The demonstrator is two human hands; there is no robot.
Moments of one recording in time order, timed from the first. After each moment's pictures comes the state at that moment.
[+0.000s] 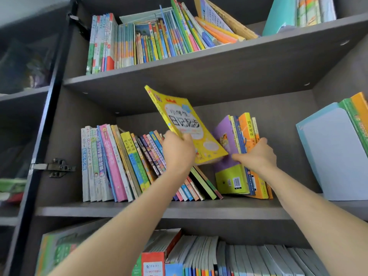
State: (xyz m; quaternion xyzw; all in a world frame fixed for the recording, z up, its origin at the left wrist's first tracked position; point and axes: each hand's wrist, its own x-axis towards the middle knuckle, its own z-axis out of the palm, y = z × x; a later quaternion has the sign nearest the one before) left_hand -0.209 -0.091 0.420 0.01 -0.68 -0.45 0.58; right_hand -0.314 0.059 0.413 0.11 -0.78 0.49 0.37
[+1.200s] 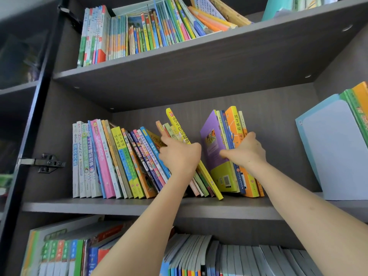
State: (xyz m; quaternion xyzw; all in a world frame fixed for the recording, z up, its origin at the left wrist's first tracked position) left_hand -0.266 -0.076 0.410 0.15 -0.70 -0.41 0.56; right_hand -0.314 0.055 0.413 0.17 -0.78 0.49 0.34
